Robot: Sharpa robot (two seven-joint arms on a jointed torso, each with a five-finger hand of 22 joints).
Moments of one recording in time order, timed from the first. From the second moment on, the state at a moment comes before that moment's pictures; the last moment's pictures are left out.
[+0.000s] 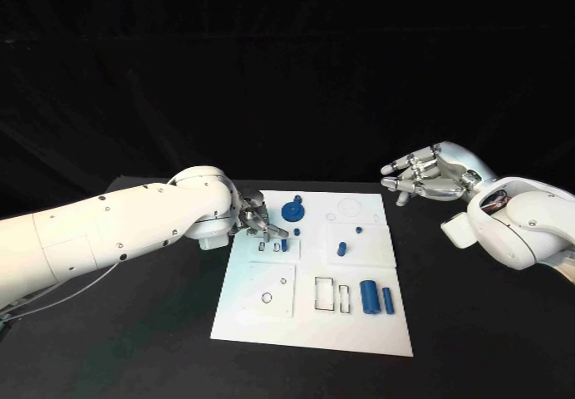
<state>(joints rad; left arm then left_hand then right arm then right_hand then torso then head) 1.30 -0.73 -0.01 1.46 -1.09 0.18 -0.61 1.16 0.09 -0.27 0.29 0.05 0.99 0.07 0.43 0.46 1.29 0.00 1.01 0.96 1.47 -0.06 1.57 1.31 0.08 1.46 0.02 1.42 1.28 1.38 -0.98 -0.12 1.60 -0.67 -0.41 0.16 1.37 -0.16 0.23 0.14 0.29 1.07 0.14 0.11 0.14 1.36 0.06 0.13 0.24 1.46 -0.01 0.17 0.44 0.19 1.36 0.09 0.21 0.27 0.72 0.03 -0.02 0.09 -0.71</state>
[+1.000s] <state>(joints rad) 1.30 -0.64 -0.01 1.37 -1.11 0.23 -0.64 1.17 0.07 -0.11 0.29 0.05 0.94 0.07 0.49 0.55 1.29 0.00 1.02 0.98 1.47 -0.06 1.57 1.31 0.07 1.46 0.02 1.43 1.29 1.38 -0.97 -0.12 1.60 -0.70 -0.42 0.13 1.37 -0.15 0.23 0.14 0.31 1.07 0.14 0.11 0.14 1.35 0.06 0.13 0.26 1.46 -0.01 0.17 0.46 0.19 1.36 0.09 0.21 0.26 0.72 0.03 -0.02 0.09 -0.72</state>
